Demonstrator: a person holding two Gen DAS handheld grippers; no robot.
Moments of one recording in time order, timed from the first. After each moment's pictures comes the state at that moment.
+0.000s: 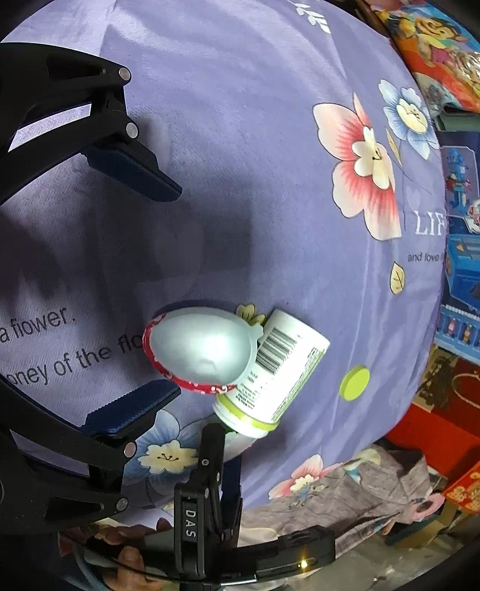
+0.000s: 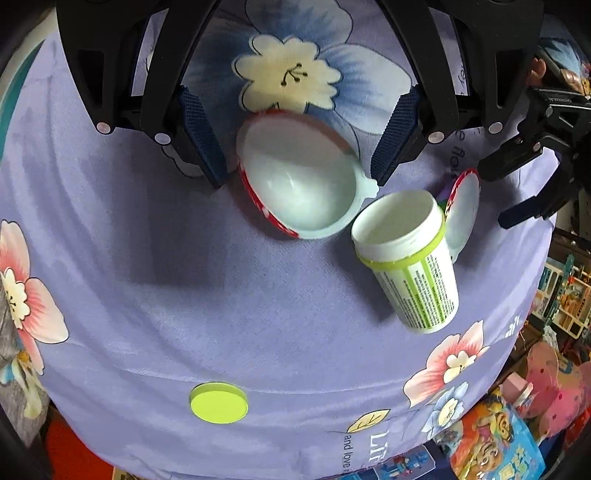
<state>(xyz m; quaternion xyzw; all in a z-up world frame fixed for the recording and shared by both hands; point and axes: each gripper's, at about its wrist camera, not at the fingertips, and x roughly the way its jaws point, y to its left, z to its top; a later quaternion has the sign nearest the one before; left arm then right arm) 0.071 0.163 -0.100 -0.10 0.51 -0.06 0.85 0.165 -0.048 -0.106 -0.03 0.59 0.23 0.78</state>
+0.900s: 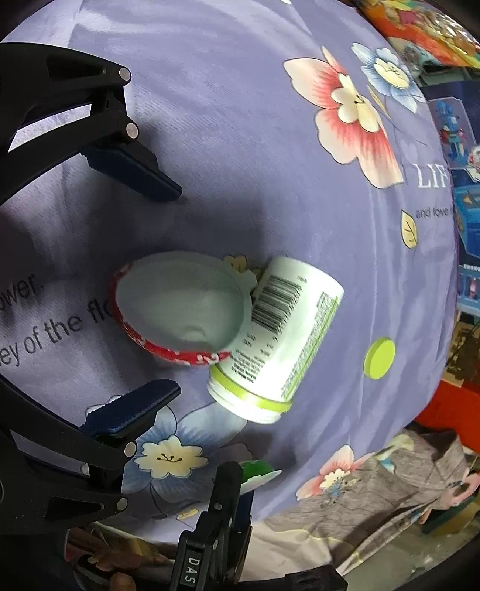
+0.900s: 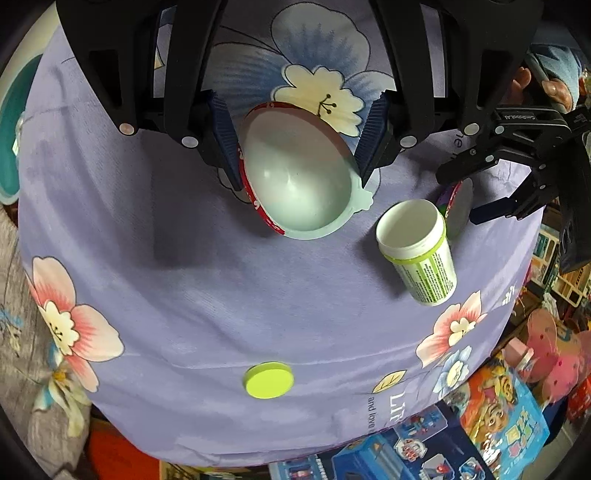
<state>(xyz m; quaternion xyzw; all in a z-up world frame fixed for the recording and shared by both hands) 0.094 0.126 -0.110 -0.04 0.52 -0.09 0.85 0.145 -0.099 -0.085 0.02 0.55 0.20 0.81</state>
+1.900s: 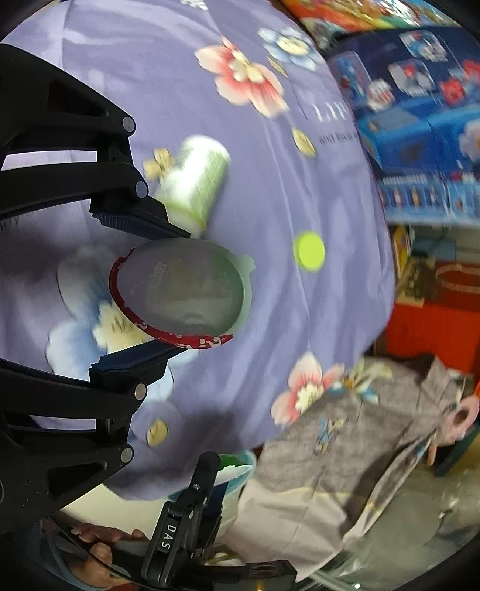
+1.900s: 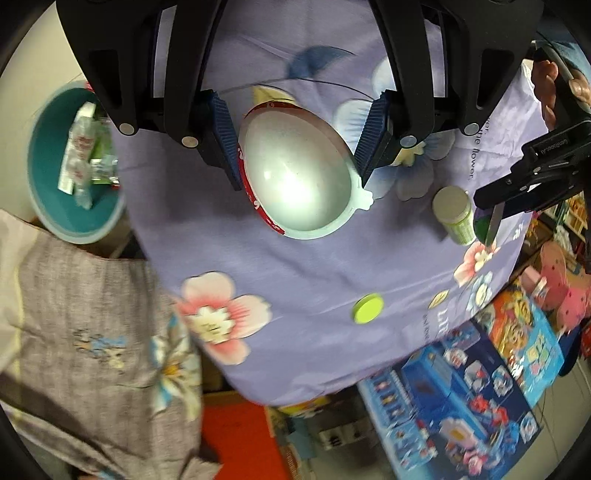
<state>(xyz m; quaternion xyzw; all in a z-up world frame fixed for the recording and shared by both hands) 0.081 0.007 -0.027 0.01 0.45 -0.14 0.88 0.085 -0.245 -0.038 0.09 0.45 0.11 0.88</state>
